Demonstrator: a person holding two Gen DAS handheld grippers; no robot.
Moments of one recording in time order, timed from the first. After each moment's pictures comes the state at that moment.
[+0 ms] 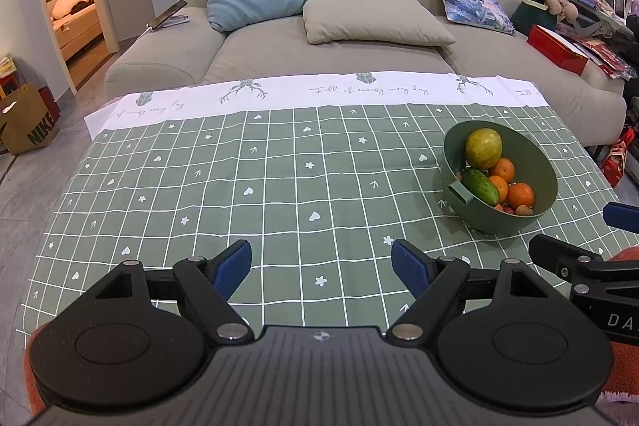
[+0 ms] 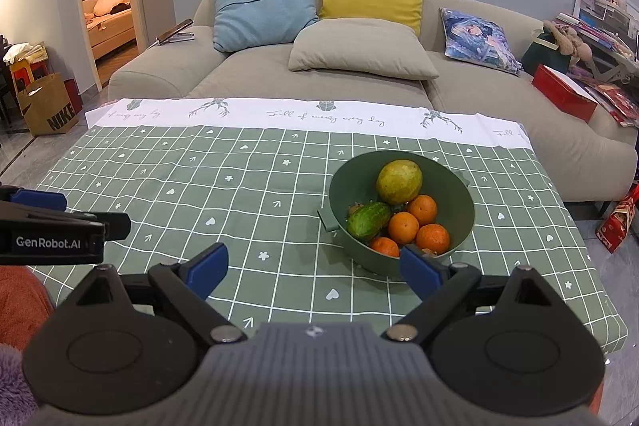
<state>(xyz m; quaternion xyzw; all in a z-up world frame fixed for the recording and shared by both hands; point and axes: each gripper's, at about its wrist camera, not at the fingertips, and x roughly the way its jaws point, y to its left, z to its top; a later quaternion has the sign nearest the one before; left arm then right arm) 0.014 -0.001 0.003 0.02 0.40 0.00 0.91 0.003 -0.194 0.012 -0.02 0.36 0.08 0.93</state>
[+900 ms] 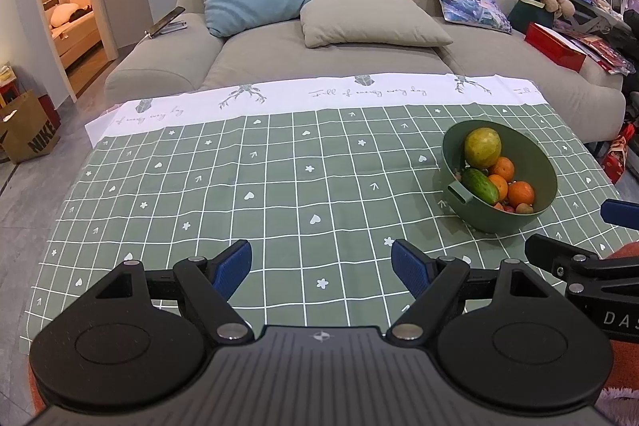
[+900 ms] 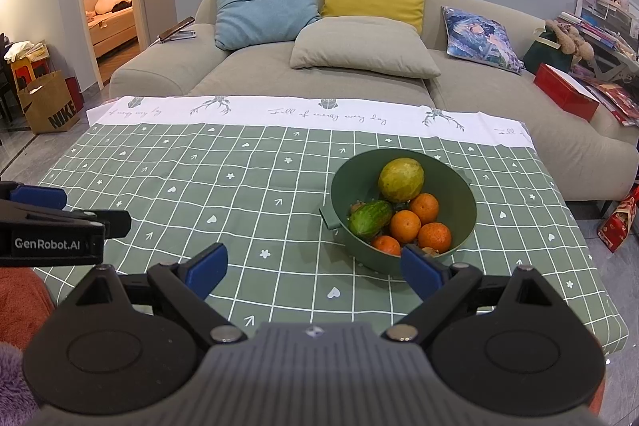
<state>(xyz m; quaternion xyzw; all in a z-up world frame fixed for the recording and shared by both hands) 0.015 -0.003 0.007 0.03 0.40 0.00 0.92 0.003 -0.193 0.012 -0.02 0.36 0.08 0.93</state>
